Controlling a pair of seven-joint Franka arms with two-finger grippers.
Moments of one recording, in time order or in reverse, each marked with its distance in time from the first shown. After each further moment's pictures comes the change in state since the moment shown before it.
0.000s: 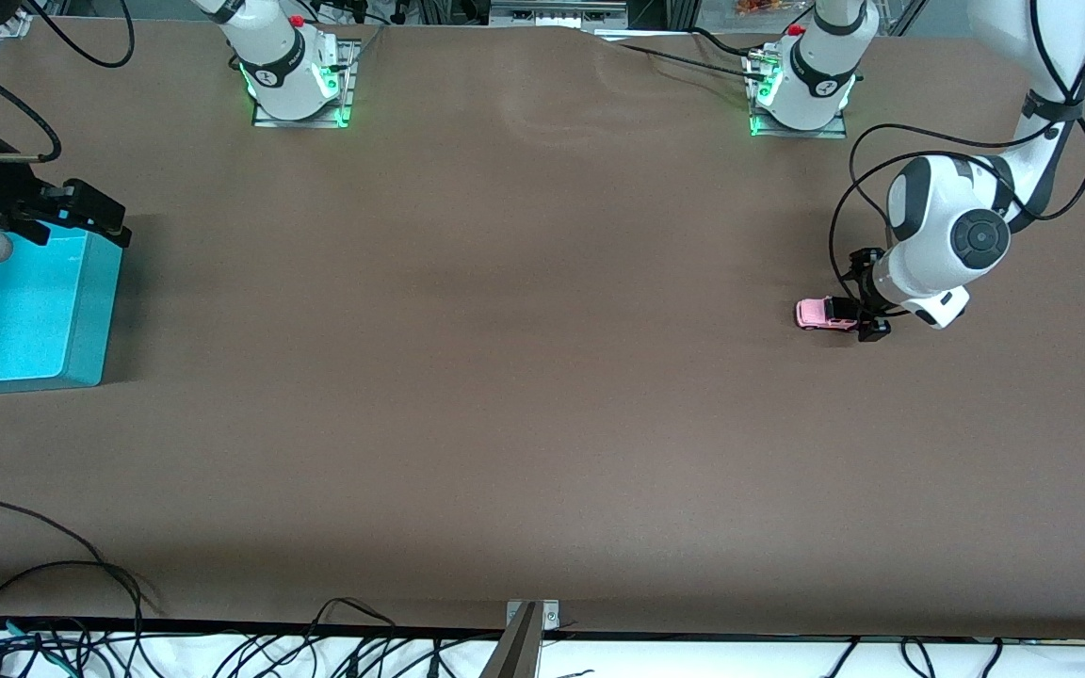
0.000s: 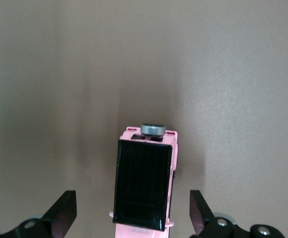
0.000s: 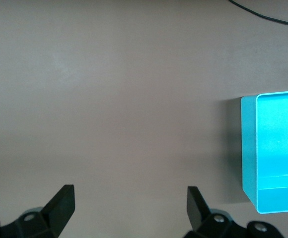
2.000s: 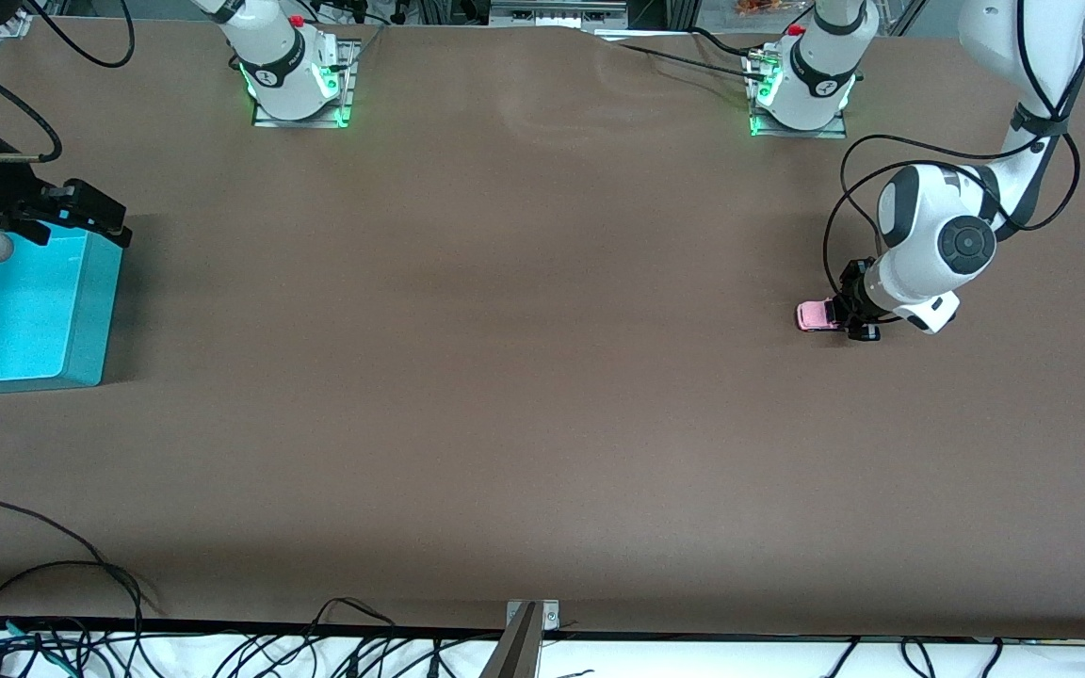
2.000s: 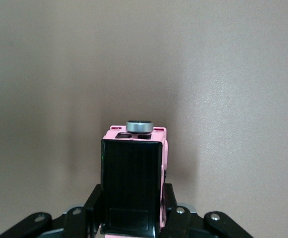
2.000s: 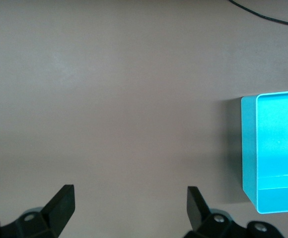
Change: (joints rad) left arm -0.002 0.043 0.002 0.003 0.001 0.063 -0.019; right arm 0.000 0.000 0.000 0.000 0.000 0.000 0.000
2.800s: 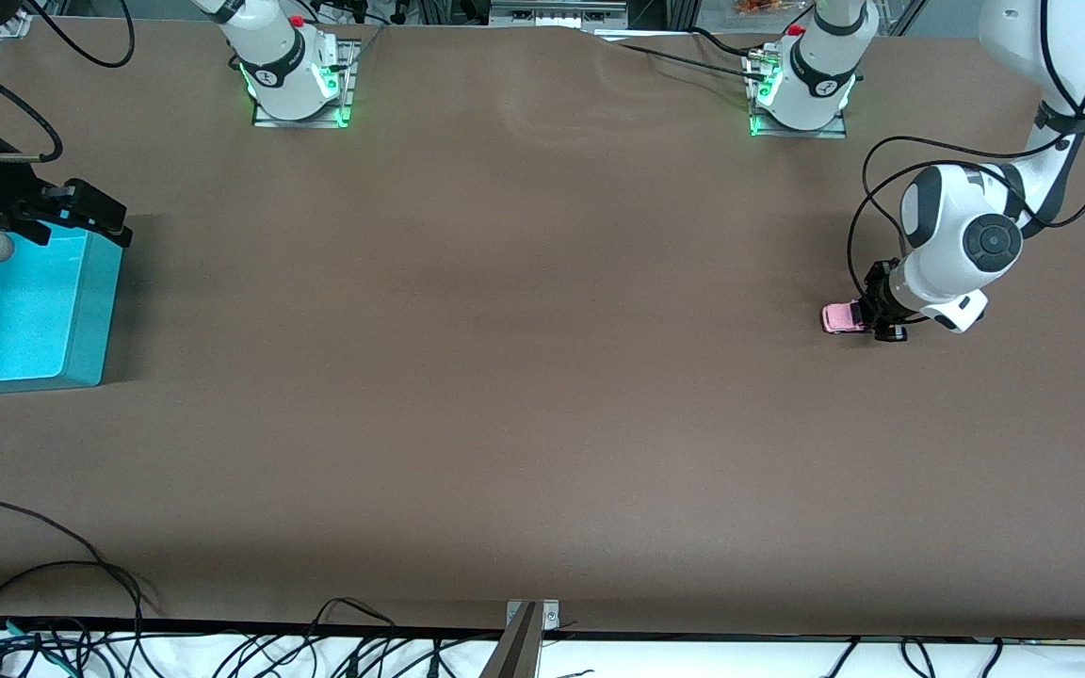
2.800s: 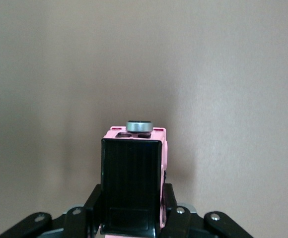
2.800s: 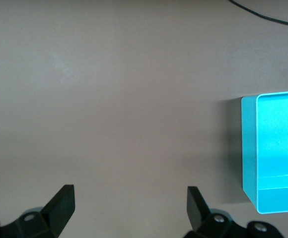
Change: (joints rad) left arm 0.065 0.004 0.025 -0.003 0.078 0.027 0.003; right arm 0.000 0.000 0.001 0.000 0.000 0.000 0.000
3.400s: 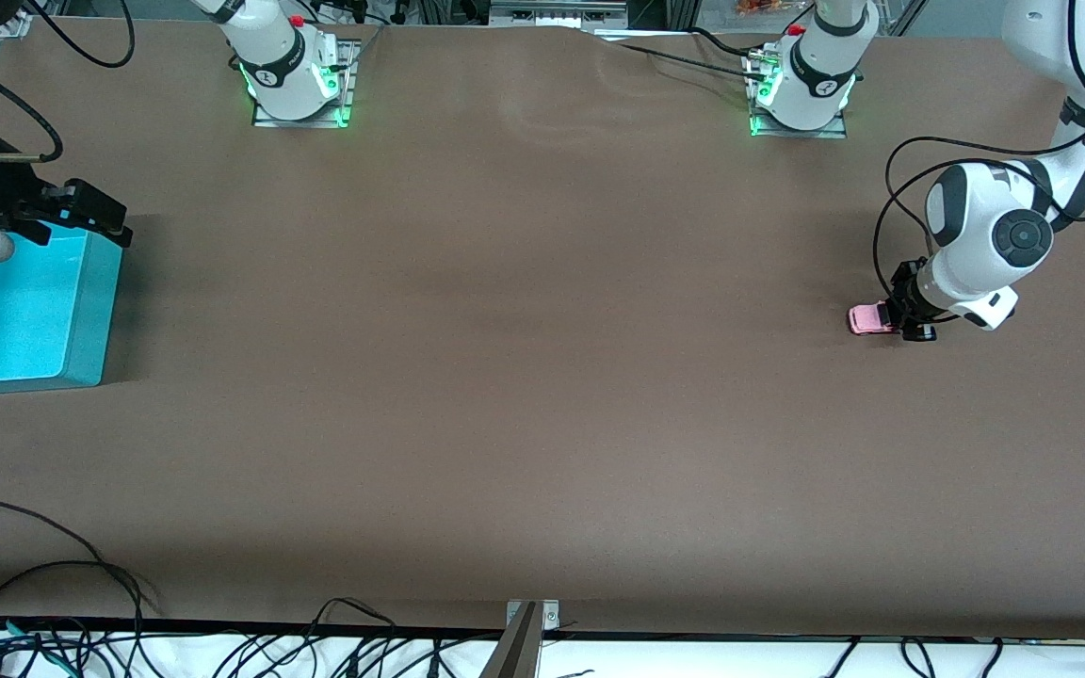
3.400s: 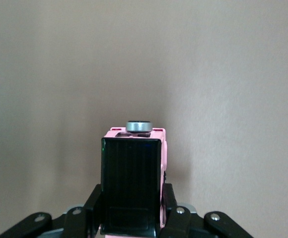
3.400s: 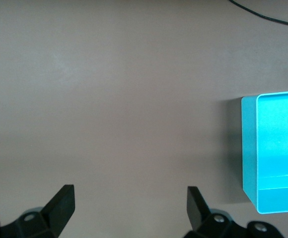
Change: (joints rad) left arm 0.072 0.005 0.022 -0.003 0.072 0.041 0.040; right arm 0.000 0.000 0.000 0.000 0.000 0.000 0.000
